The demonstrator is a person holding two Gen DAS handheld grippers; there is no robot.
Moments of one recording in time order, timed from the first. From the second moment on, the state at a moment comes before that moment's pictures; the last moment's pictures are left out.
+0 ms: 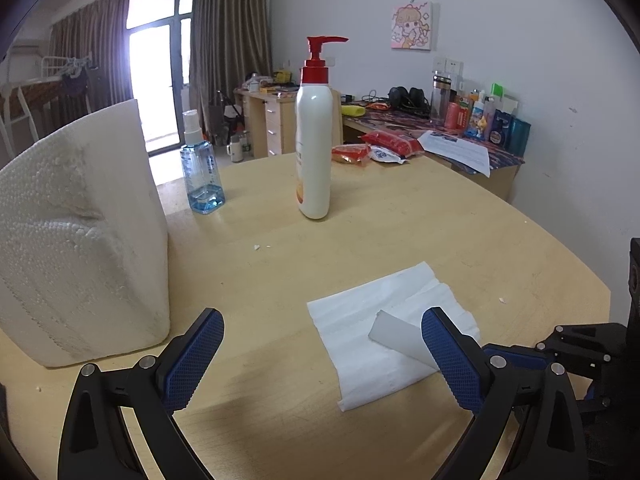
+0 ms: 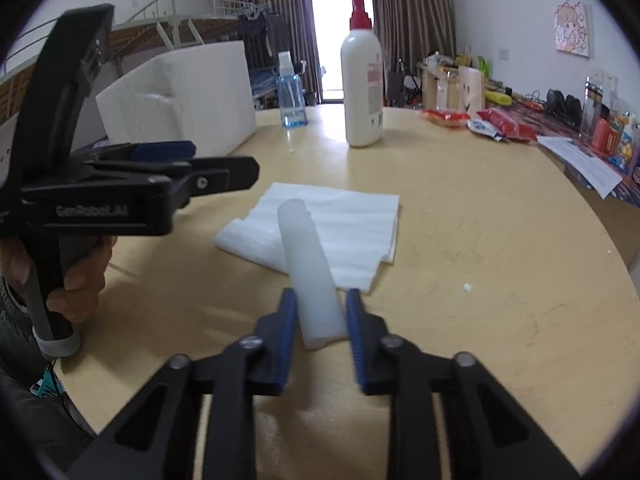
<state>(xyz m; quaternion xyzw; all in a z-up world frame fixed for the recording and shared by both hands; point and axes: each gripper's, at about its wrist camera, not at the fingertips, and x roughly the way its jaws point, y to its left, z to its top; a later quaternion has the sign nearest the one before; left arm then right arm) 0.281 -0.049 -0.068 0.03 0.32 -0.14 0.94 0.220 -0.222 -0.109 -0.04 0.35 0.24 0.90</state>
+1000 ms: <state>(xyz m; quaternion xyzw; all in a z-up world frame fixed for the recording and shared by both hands) 0.270 -0.113 -0.079 0.20 0.35 -0.35 0.85 0.211 -0.266 -0.096 0.03 0.33 0.23 0.92</state>
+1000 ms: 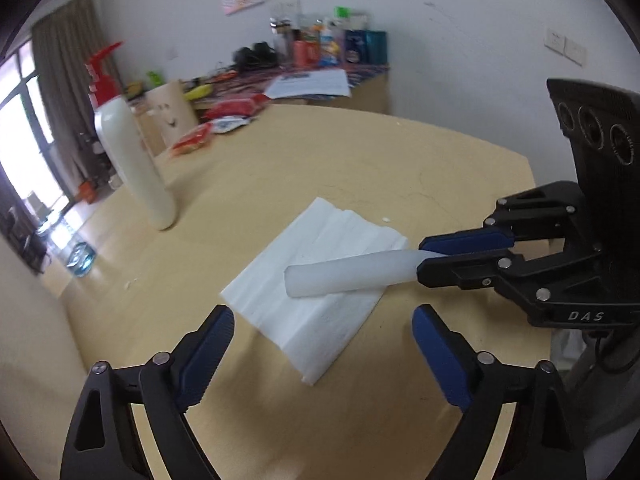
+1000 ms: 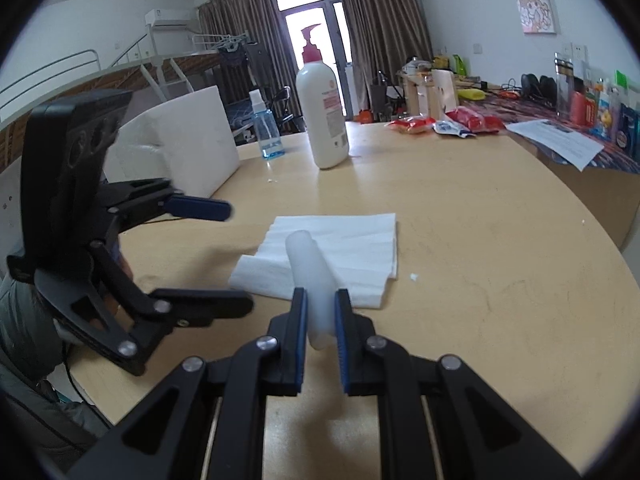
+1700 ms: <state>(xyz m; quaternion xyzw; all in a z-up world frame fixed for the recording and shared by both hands) 0.302 -0.125 -0.100 0.21 0.41 -0.39 0.80 0.208 -0.274 -0.097 0.04 0.33 0.22 0.92</state>
